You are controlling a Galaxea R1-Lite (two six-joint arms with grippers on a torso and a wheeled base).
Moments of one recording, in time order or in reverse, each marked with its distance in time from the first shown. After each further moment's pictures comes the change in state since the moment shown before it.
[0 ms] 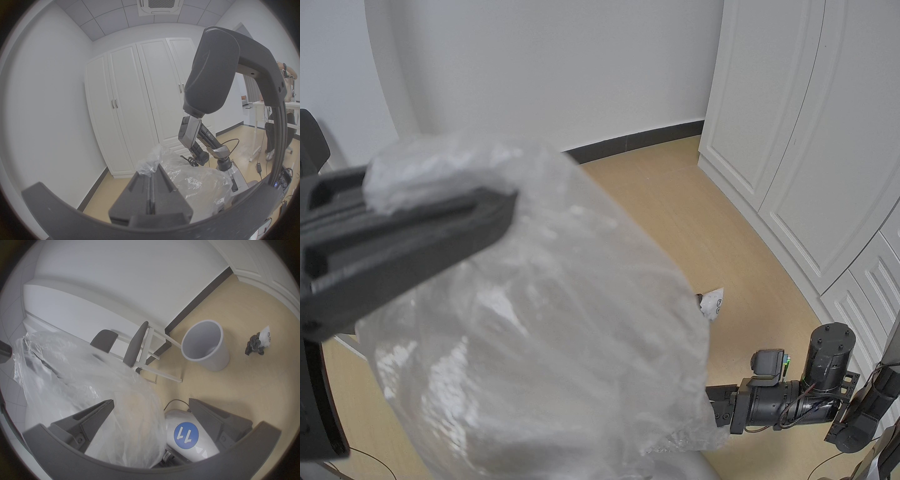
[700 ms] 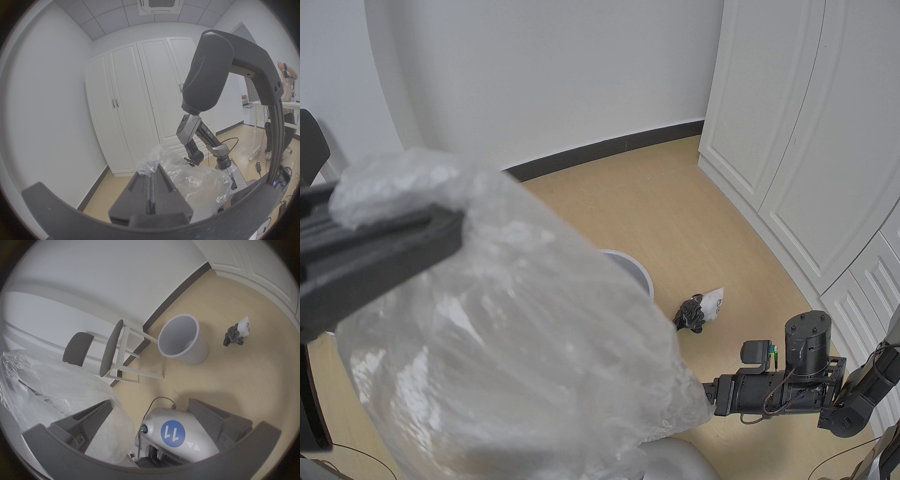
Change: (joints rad) left arm 0.009 -0.035 0.010 0.033 0.001 -0.002; right arm -0.013 -0.021 -0.164 0.353 -0.141 0.036
